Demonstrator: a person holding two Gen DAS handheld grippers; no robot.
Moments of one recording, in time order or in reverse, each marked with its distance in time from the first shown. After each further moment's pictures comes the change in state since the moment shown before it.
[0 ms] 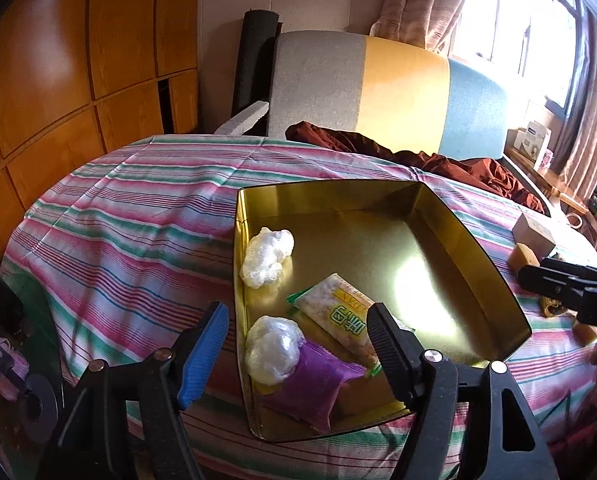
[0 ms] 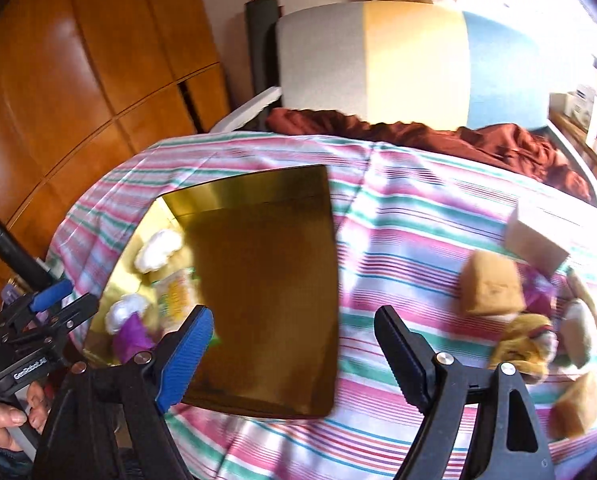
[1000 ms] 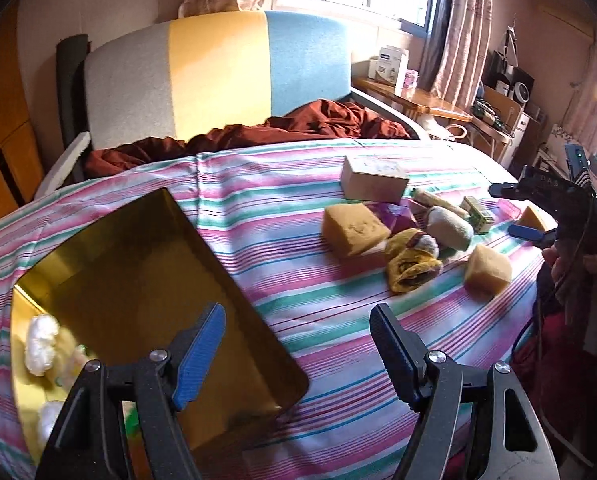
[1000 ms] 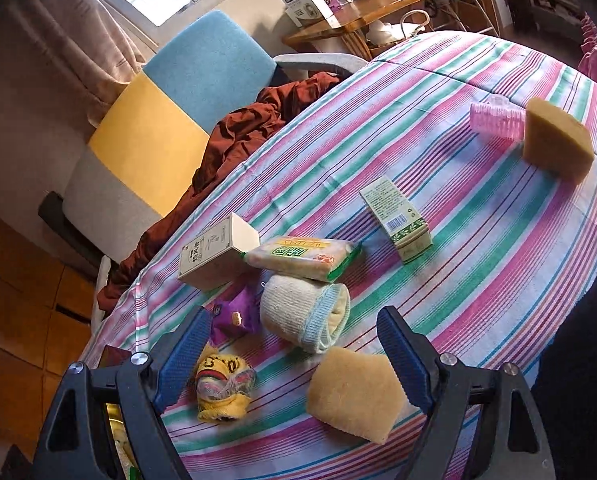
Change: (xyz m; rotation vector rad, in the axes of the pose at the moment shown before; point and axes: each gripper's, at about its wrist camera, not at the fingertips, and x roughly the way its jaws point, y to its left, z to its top) left arm 0.030 -0.229 0.024 0.358 0.118 -0.386; right arm -0.097 -0.302 -0.073 0.864 -0.173 -0.186
